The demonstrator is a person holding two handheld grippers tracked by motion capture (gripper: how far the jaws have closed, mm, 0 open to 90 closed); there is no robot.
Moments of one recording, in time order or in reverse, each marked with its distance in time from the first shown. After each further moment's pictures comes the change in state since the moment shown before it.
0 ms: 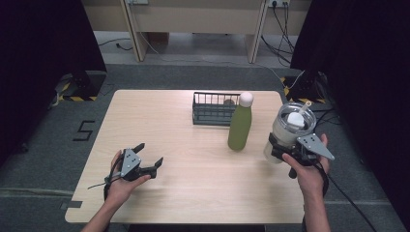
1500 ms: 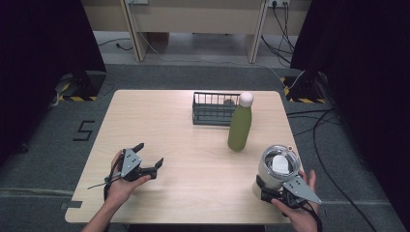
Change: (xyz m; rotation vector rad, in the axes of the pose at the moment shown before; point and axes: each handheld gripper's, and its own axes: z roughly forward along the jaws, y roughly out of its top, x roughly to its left) left arm -0.002 0.002 -0.001 -0.001 0.001 0.009; right arm 0.047 -0.081 -0.064 0.064 0.137 -0.068
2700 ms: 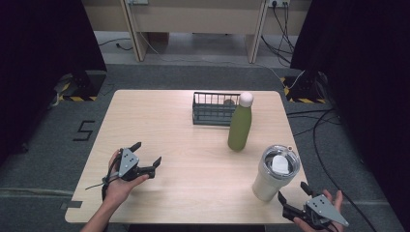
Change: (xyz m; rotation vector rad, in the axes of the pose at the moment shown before) left arm 0.003 0.003 -0.004 -0.013 0.022 0.001; right arm -0.027 -0.028 -0.061 0.096 -0.077 0.021
